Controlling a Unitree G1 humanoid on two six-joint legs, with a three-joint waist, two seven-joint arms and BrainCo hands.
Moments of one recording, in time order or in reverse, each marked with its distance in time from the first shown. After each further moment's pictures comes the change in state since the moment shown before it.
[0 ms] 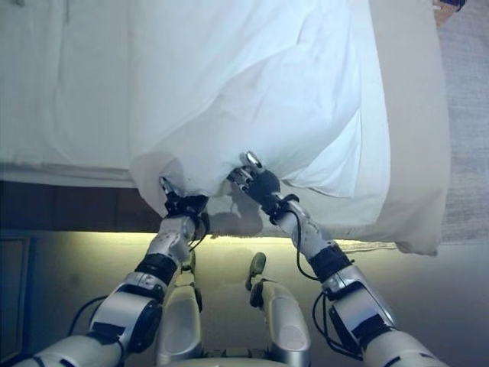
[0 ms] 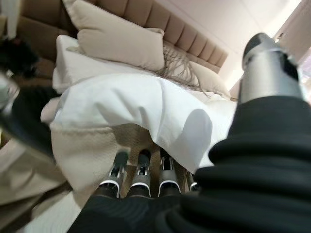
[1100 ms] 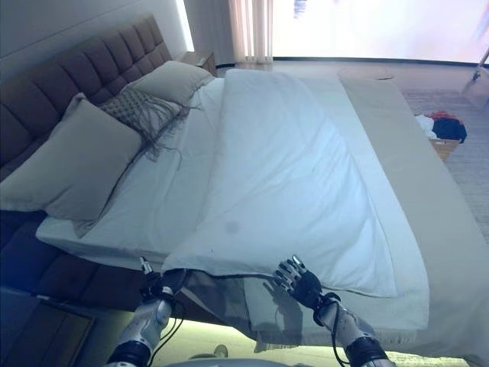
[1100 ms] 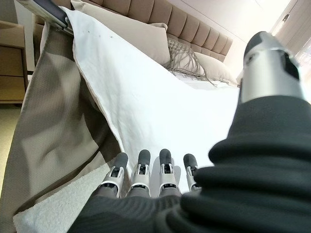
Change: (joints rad) left arm 0.561 -0.010 0.224 -0.125 0.084 0.270 -0.148; right arm 0.564 -0.014 -0.230 0.156 -0.192 0.162 0.167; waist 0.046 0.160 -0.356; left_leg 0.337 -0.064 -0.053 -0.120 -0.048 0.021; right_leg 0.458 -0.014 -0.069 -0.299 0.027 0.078
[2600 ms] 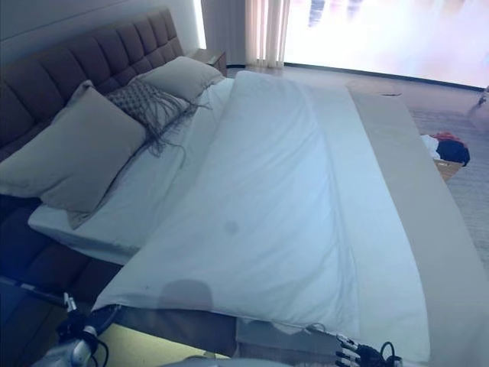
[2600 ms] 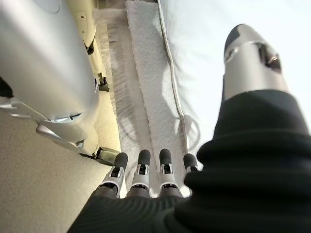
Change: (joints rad) left arm 0.024 0.415 0.382 0.442 0.243 0.390 -0.072; right arm -0.008 -0.199 -0.165 0.706 -0.643 -0.069 0.341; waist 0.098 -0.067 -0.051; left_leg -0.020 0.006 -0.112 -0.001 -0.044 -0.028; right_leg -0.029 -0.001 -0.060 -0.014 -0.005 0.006
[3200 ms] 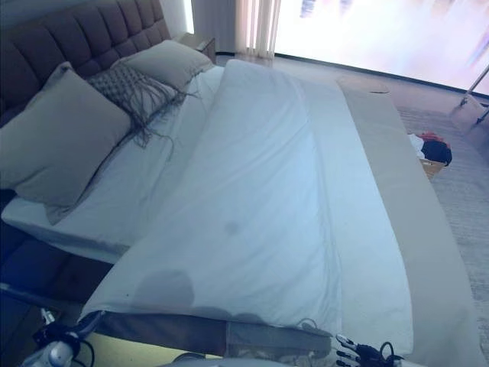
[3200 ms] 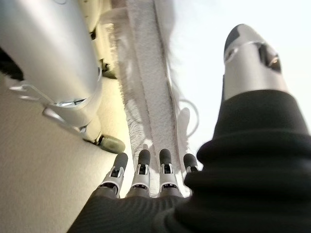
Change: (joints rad) left arm -0.065 0.056 0.220 0.197 -0.085 0.033 0.132; right arm -0.009 0.006 0.041 -0.025 -0.002 -0.017 0.002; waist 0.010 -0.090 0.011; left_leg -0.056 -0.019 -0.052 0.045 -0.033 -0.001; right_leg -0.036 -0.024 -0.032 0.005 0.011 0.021
